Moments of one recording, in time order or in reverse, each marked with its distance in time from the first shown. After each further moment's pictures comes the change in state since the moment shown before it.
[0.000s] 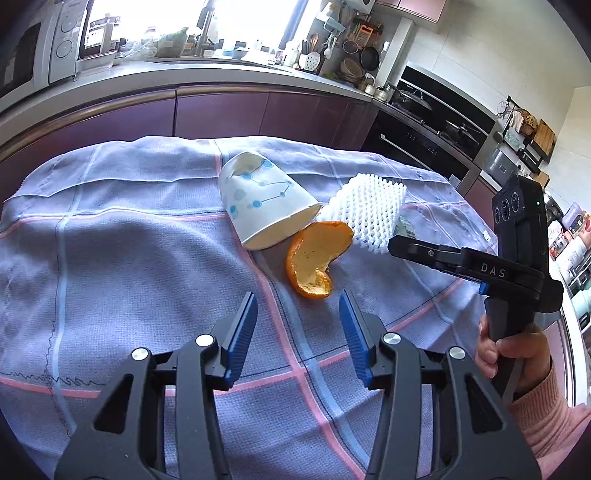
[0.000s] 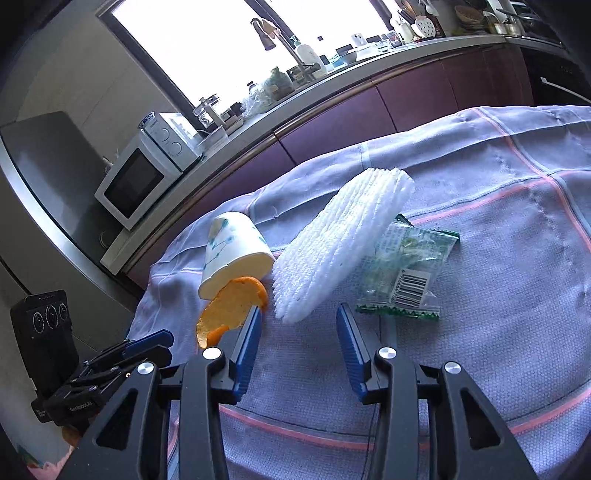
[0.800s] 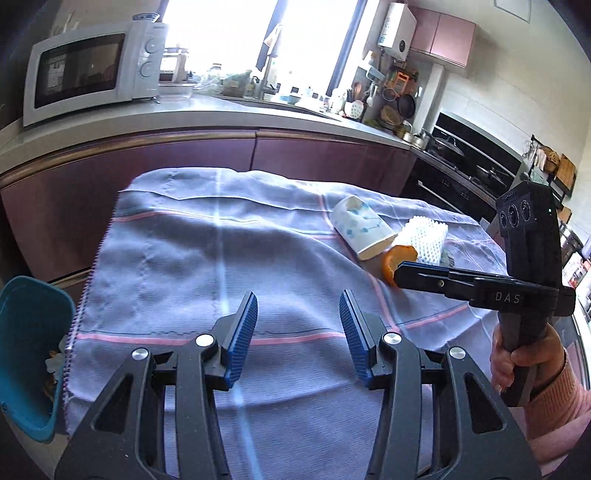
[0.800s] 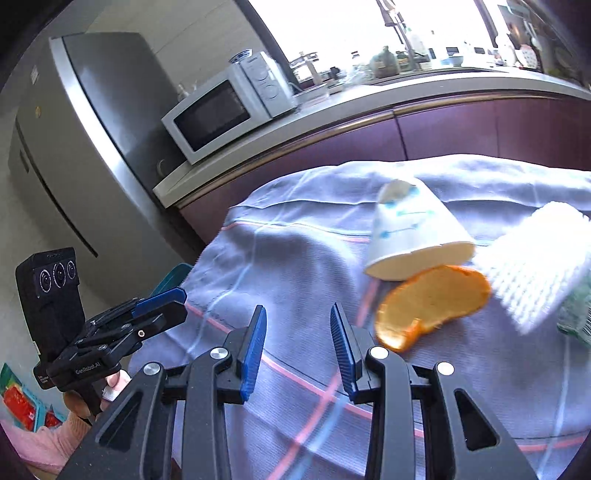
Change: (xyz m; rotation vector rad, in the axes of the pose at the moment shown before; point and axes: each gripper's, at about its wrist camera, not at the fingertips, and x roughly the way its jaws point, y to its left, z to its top) left arm -0.117 0.073 -0.048 -0.059 -0.185 0.134; right arm 0.026 0.123 -0.026 -0.263 0.107 0.124
